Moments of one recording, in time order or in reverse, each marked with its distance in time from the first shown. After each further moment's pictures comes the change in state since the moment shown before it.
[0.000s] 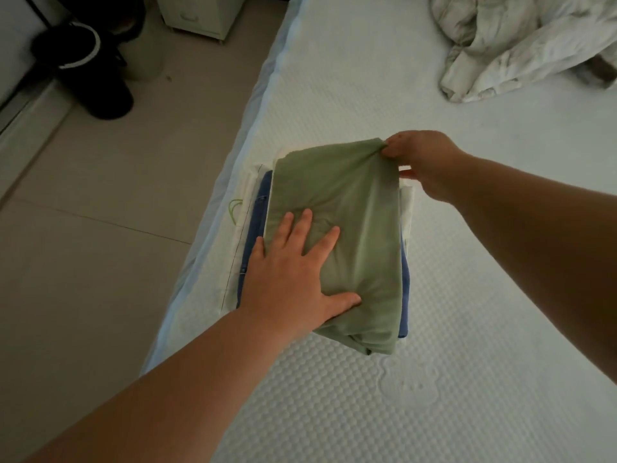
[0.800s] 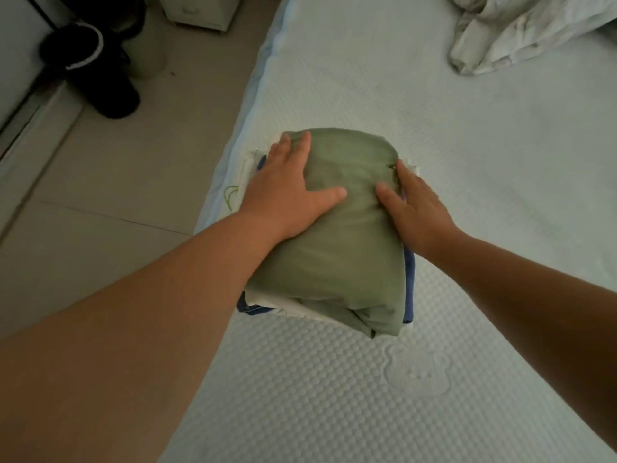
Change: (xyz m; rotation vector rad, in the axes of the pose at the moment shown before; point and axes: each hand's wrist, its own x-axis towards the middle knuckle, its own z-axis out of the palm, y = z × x) left_hand 0.077 -0.008 -0.027 -0.301 0.032 -0.125; right_hand -0.045 0.097 0.018 -0.425 0.062 -0.170
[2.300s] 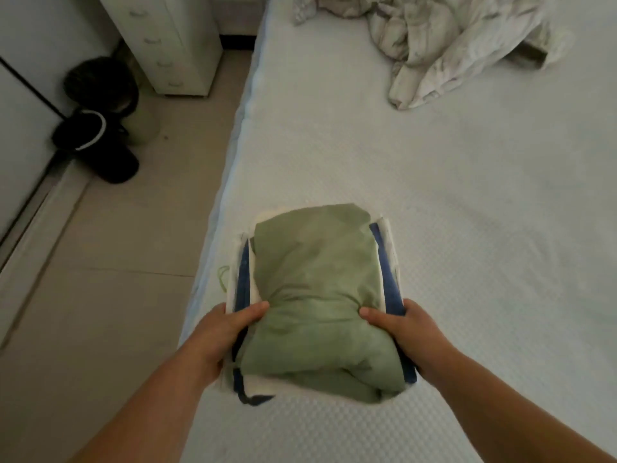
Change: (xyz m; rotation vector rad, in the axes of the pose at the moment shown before) left_hand -0.138 -0.034 -0.009 -0.881 -0.225 -0.711; right_hand -0.156 0.024 -0.011 0.684 -0.151 0.599
